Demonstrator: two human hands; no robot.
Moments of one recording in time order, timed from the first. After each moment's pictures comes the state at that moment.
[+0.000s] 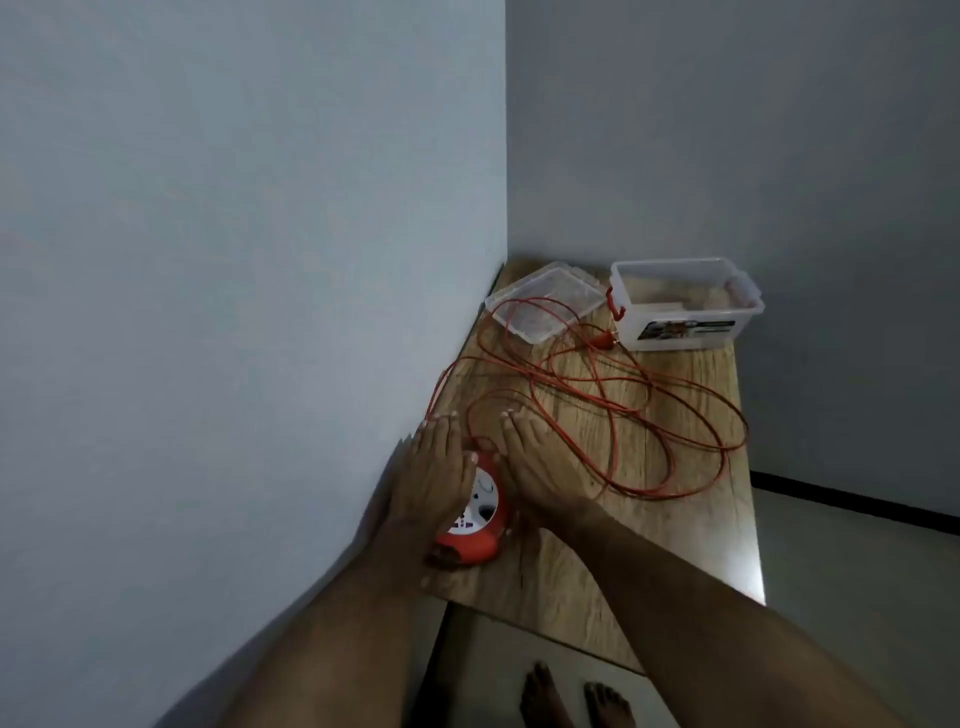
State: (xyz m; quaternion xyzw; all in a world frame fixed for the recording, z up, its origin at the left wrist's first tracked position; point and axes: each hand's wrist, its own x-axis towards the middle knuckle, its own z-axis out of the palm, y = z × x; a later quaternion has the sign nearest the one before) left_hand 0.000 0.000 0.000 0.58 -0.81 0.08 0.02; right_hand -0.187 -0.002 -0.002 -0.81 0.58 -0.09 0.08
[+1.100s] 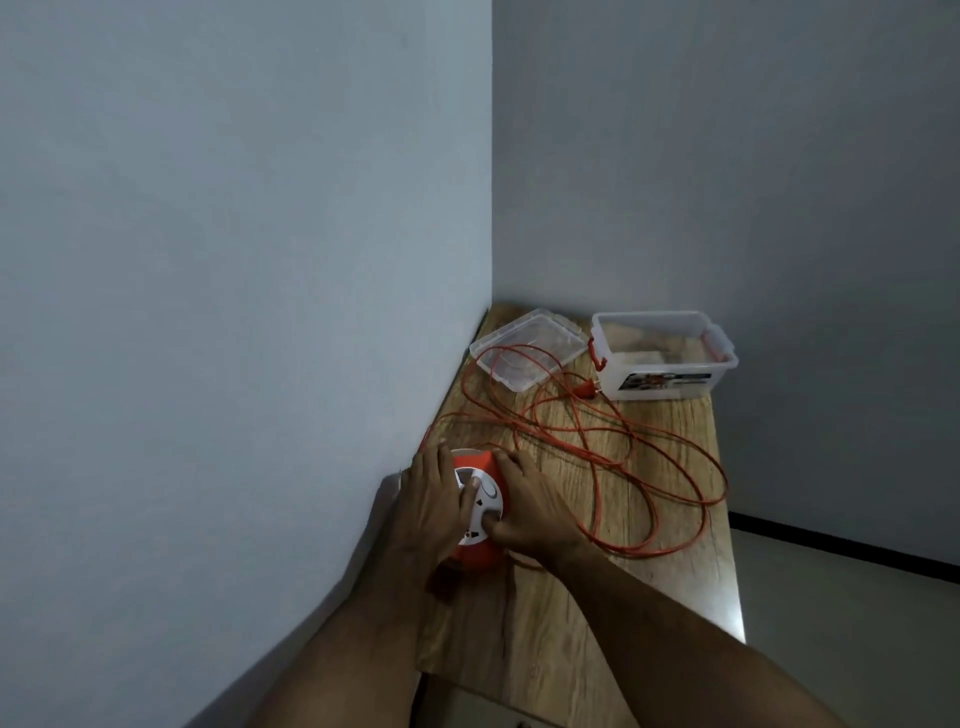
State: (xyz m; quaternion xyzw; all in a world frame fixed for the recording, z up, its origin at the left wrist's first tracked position) left_hand -0.036 -0.044 0.020 0.68 -0.72 -0.09 0.12; right_hand -0.203 -0.016 0.031 -0.74 0.57 -0.27 0.24
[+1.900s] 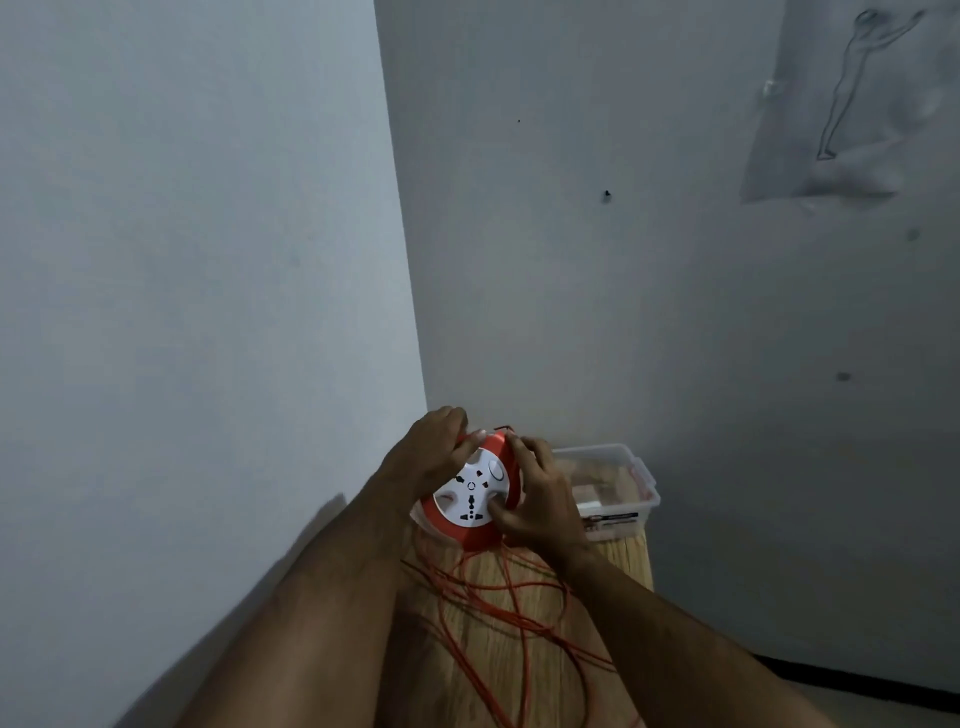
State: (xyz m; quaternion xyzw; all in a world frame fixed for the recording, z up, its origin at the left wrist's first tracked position) left_hand -0.172 -0.224 0.235 0.46 -0.85 -0.07 0.23; right_hand -0.347 -0.138 0.172 -0.70 0.57 -0.43 0.07
